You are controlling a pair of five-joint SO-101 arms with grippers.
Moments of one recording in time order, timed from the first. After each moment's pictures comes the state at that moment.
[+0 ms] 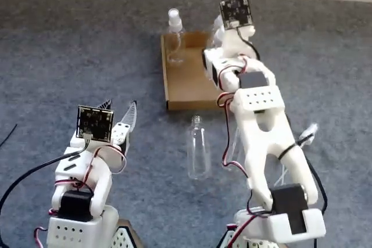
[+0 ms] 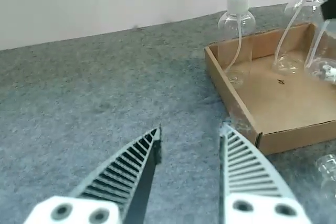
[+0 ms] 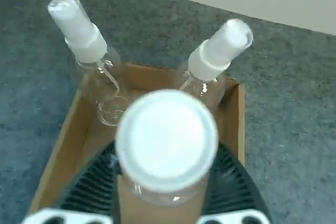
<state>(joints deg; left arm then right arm) 0.7 -96.7 83.4 41.5 -0.6 -13.0 -7.6 18.9 30.4 6.4</state>
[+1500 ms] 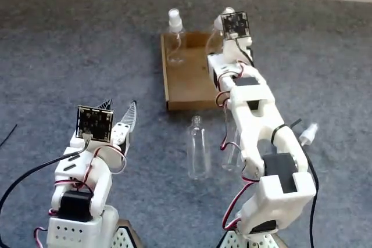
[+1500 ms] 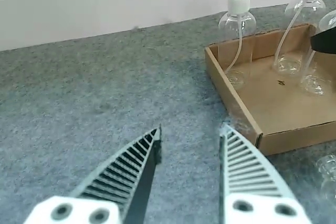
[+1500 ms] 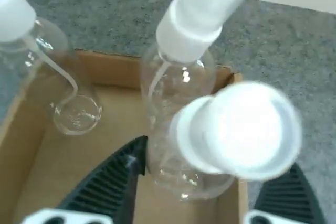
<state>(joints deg) 0.7 -96.7 83.4 41.5 -0.6 -10.5 8.7 20.4 12.8 6.4</state>
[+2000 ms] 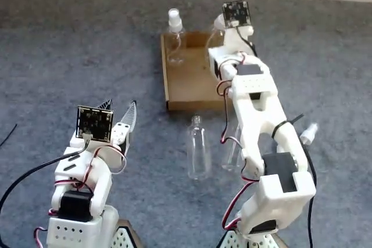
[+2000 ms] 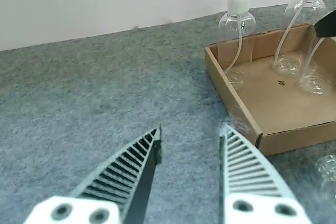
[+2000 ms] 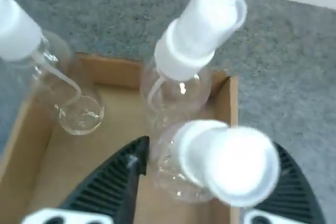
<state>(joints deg) 0.7 -96.7 83.4 41.5 -0.6 -10.5 8.8 9.6 26.2 6.4</state>
